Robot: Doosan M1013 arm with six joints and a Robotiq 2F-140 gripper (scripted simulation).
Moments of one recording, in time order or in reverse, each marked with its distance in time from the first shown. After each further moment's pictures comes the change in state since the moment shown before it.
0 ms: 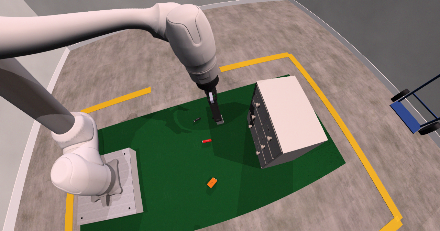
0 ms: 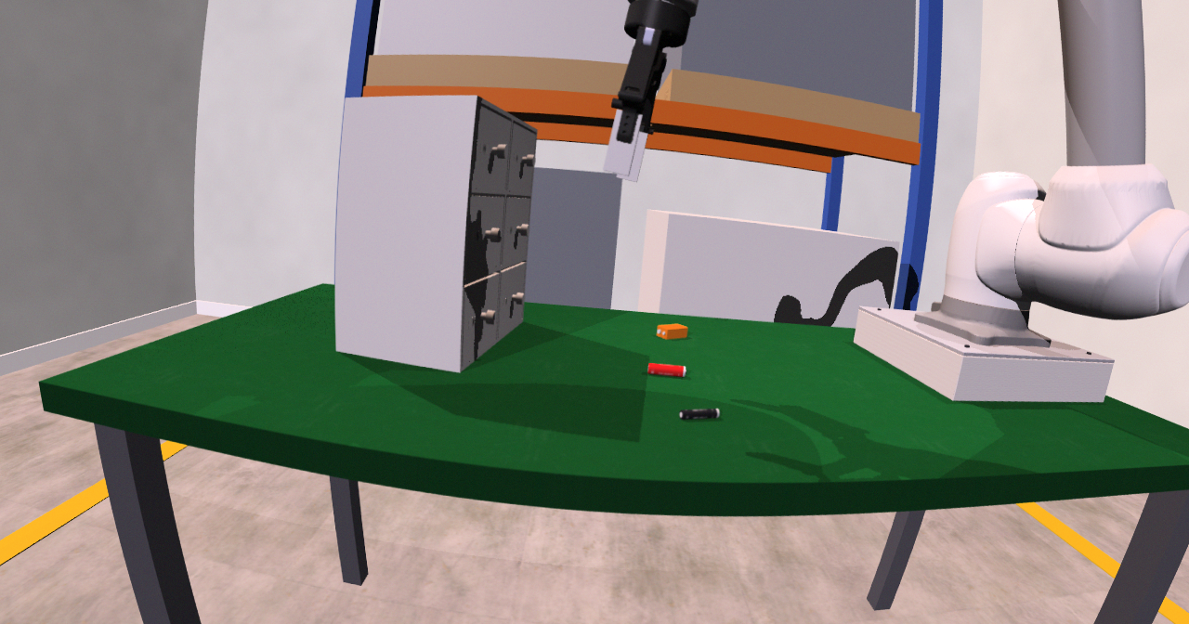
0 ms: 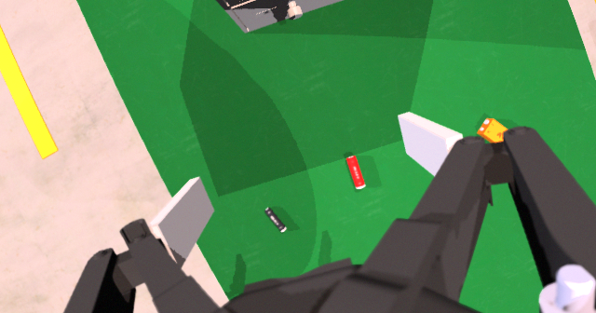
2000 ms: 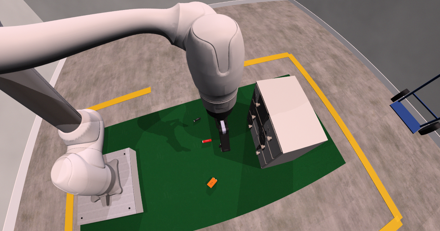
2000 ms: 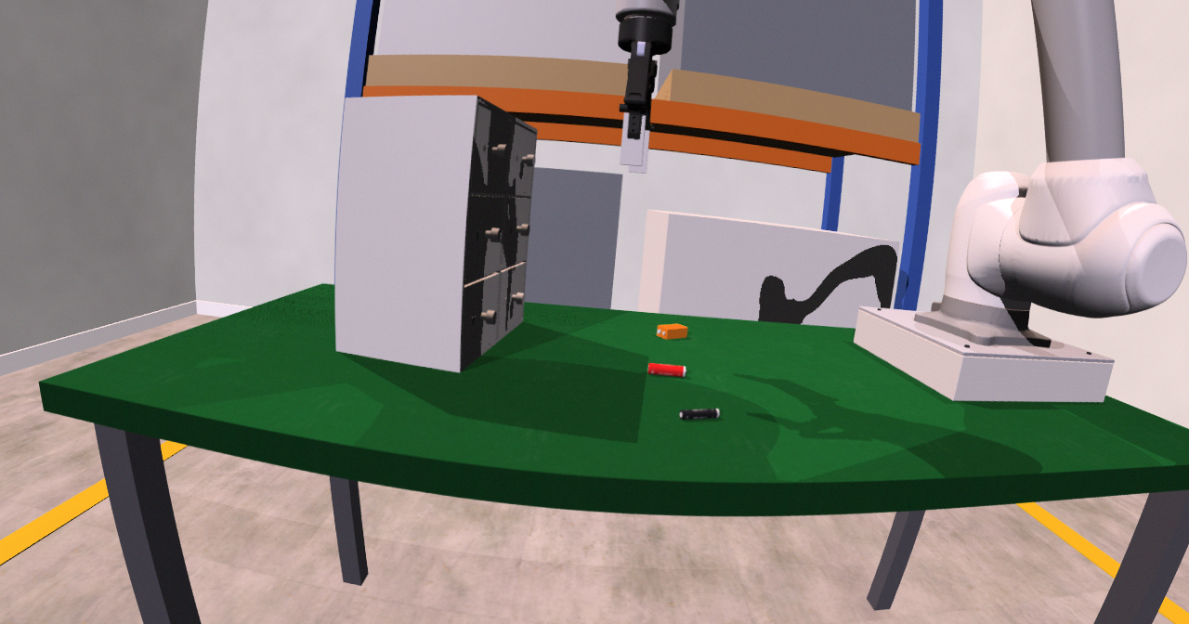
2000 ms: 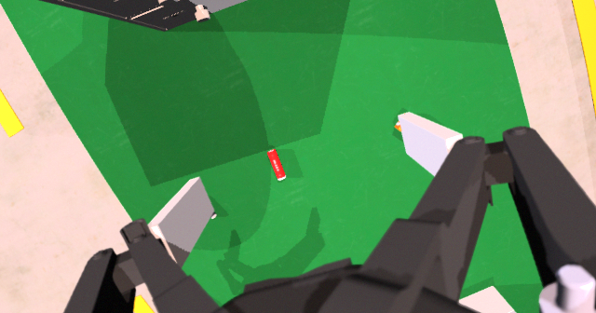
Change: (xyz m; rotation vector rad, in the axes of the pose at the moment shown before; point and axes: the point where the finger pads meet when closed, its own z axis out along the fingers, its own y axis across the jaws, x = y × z) arm -0.002 0.115 -0.018 0.000 -0.139 -0.002
